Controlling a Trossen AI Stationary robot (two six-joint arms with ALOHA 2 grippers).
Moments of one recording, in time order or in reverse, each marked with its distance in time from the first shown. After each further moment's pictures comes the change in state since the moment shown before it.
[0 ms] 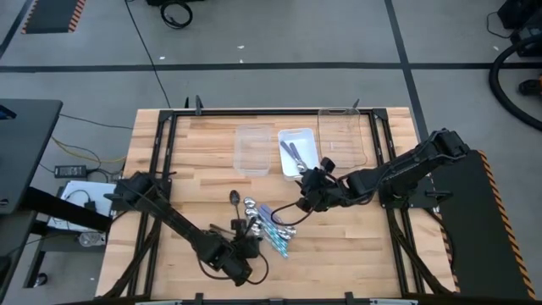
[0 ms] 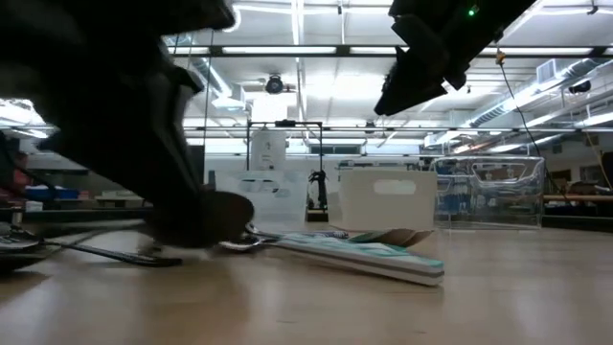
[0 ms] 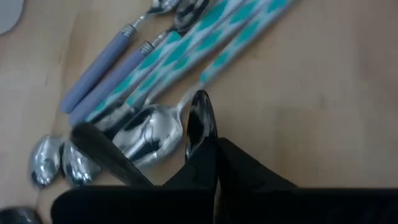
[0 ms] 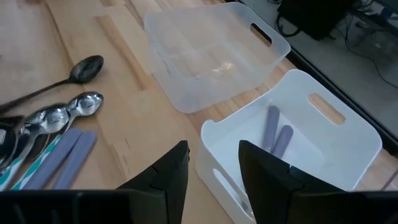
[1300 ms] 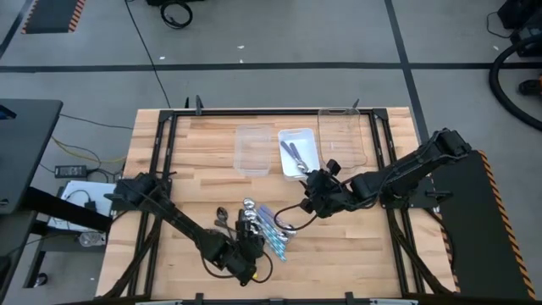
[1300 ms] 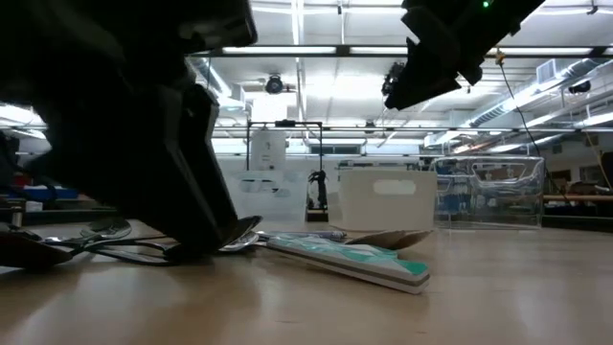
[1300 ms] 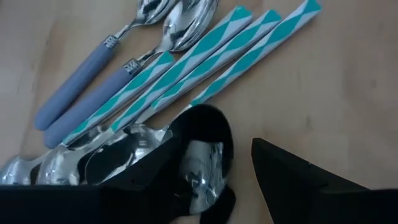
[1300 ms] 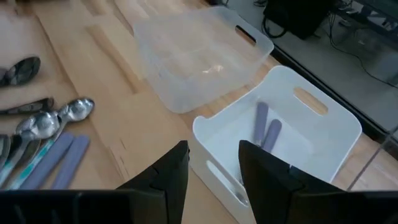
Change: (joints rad) left arm 0.026 0.041 0.002 0.098 0.025 0.007; right arm 0.053 -0.015 0.001 -0.084 0.086 0.123
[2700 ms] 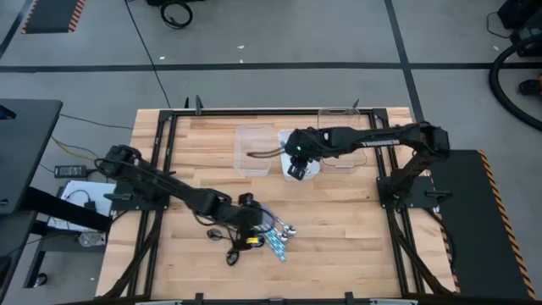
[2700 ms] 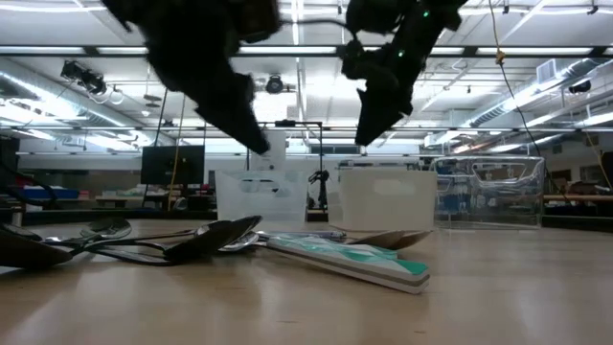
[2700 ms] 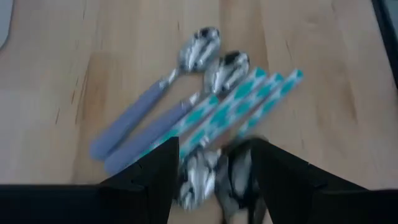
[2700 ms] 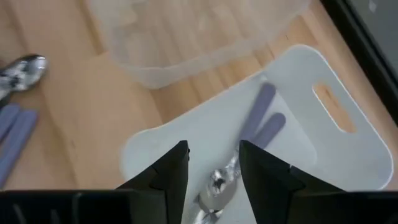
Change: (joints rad) left arm 0.278 -0.328 -0.215 0.166 0.413 0.227; right arm -0.517 0.144 0.280 -0.192 -0.642 -0.433
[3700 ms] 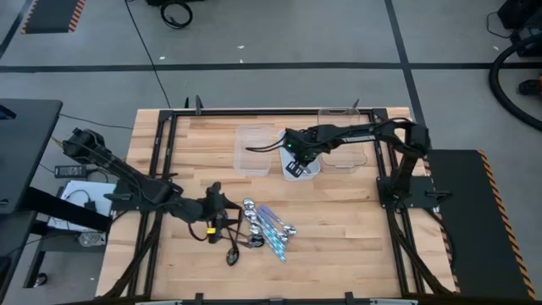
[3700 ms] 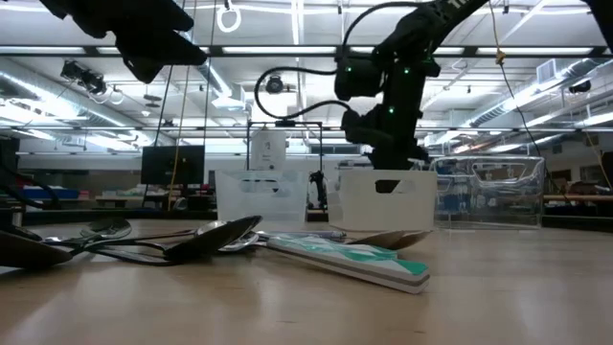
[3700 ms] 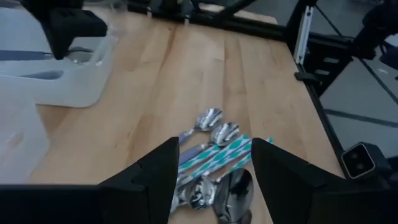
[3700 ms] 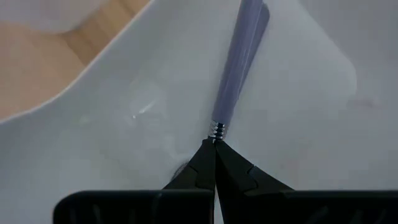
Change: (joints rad) left arm -0.151 -0.522 -0.433 0.317 -0.316 -0.097; right arm -0.125 0.200 0.005 -0.086 -0.120 0.194
